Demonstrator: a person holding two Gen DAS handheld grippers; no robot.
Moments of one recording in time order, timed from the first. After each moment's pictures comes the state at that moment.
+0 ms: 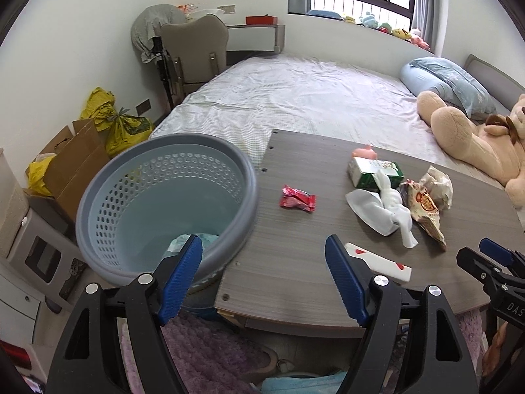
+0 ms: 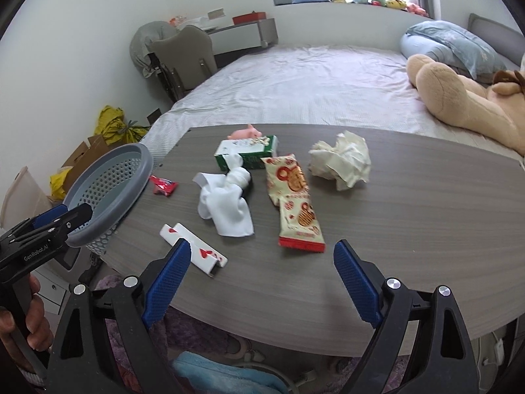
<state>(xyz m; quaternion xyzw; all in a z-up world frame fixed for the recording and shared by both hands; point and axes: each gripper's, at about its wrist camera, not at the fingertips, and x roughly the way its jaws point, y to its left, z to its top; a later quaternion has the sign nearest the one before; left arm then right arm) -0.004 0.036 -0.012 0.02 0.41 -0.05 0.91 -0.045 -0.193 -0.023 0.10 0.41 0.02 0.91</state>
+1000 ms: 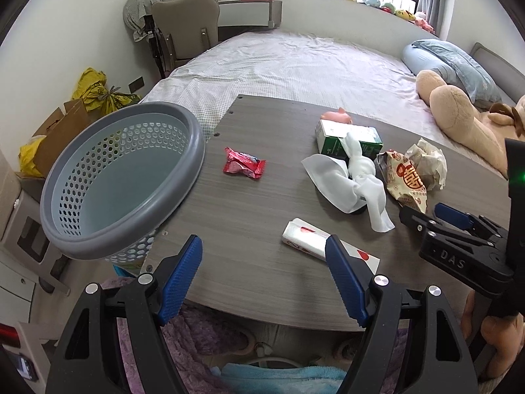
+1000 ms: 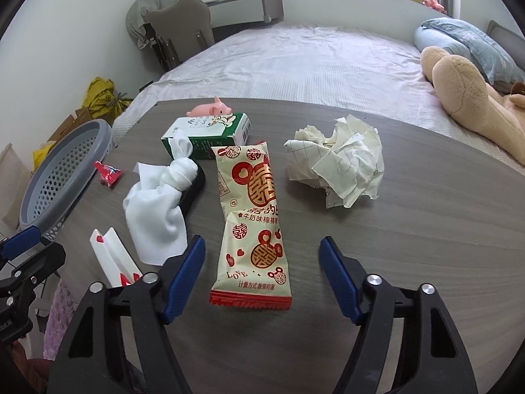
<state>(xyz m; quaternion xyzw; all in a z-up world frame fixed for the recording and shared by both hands) -0.002 -0.027 -0.046 0.02 0.45 -0.04 0.89 0.022 -0.218 -0.075 0.05 0.46 0.03 0.89</state>
